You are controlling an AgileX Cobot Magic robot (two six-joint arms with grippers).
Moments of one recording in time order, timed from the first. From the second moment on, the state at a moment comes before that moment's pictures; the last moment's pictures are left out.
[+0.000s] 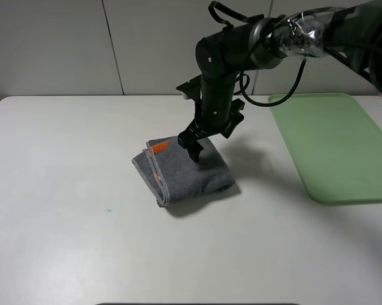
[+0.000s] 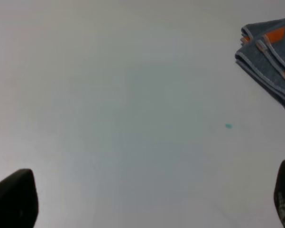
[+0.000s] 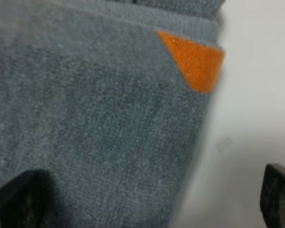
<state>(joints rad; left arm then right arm) -0.10 -0.01 -0.48 0.05 1.06 -0.14 0.62 2.26 -1.68 -0.08 0.92 -0.01</state>
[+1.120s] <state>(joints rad) -0.10 -0.01 -0.48 0.05 1.06 -0.14 0.62 2.34 -1.70 -0.02 0.90 -0.03</state>
